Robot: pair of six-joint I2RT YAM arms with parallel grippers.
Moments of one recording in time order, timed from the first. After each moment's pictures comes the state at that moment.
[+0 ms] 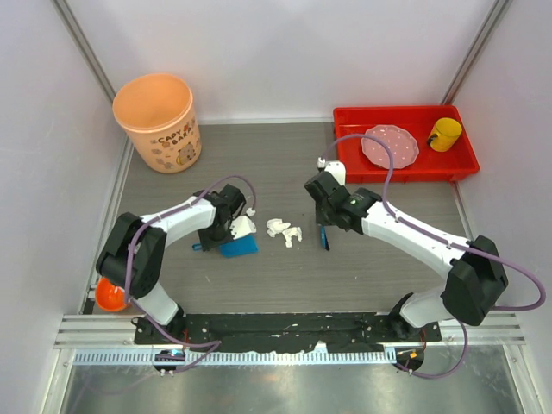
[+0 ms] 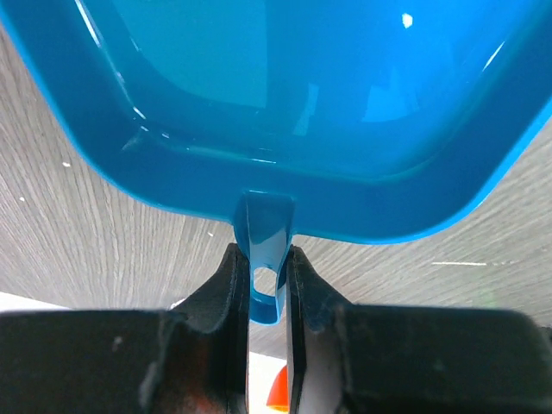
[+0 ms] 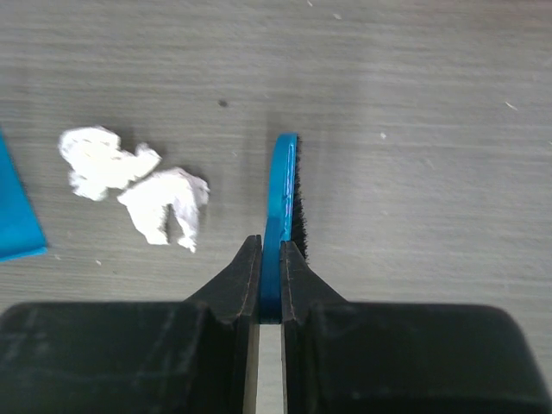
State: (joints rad) left arm -0.51 1.62 0.96 -0.86 -0.17 0.69; right arm 0.75 1.42 1.12 -0.69 0.42 0.57
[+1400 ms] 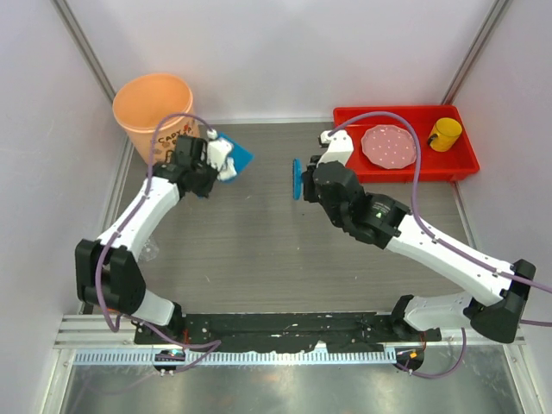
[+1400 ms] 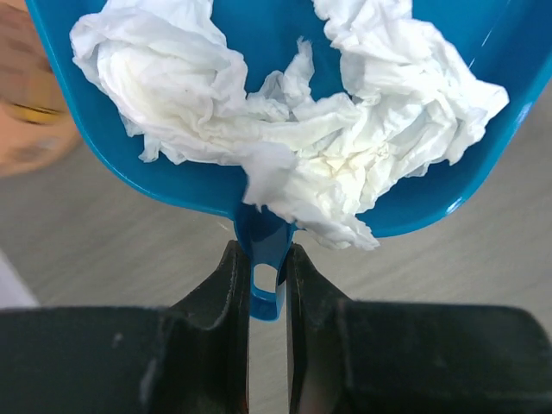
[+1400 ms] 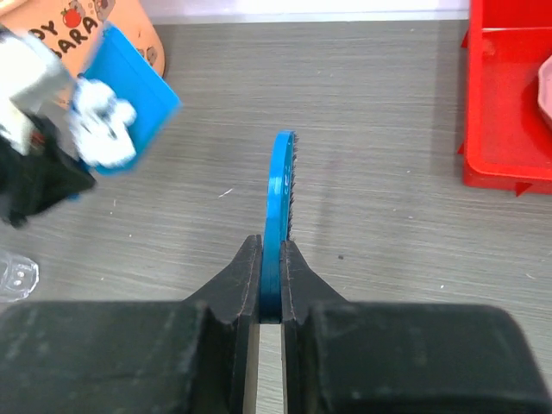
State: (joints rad) left arm -0.27 1.50 1.19 -0.66 0.04 0.38; right arm 0.95 1.26 1.27 -0.42 0.62 0.47
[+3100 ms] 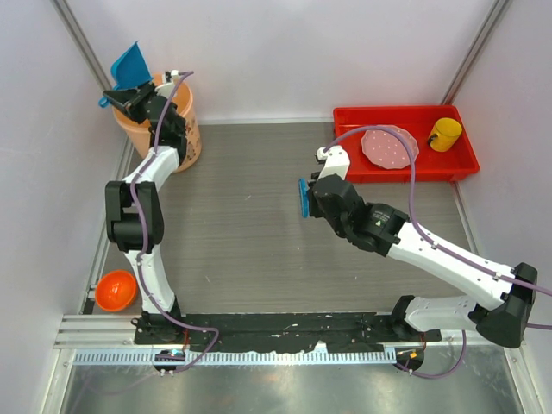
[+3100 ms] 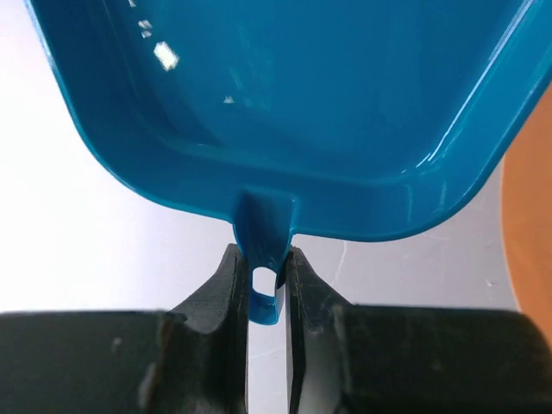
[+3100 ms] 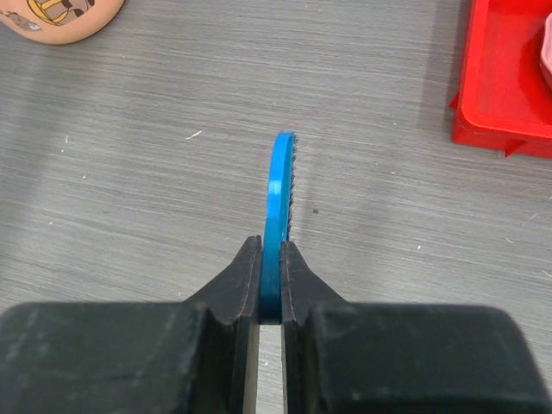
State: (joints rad) left arm -0.05 2.00 1.57 0.82 -0.97 1.76; right arm 0.95 1.19 1.15 -0.46 0.59 0.45
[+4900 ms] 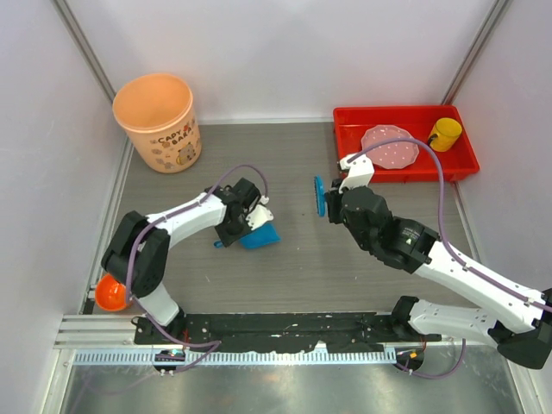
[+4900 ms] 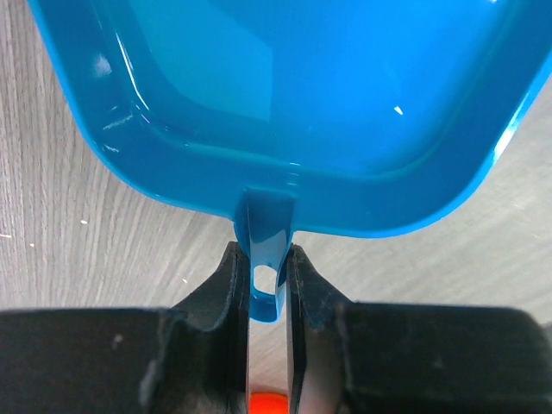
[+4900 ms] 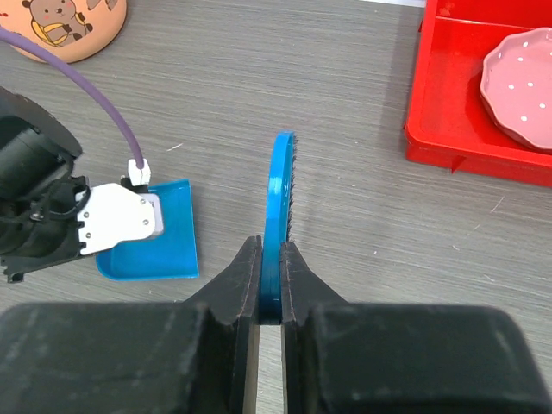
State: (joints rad) left arm -0.60 1.65 1.11 -0.88 -0.04 0.46; right arm 0.95 0.99 1.04 -0.44 0.62 0.34
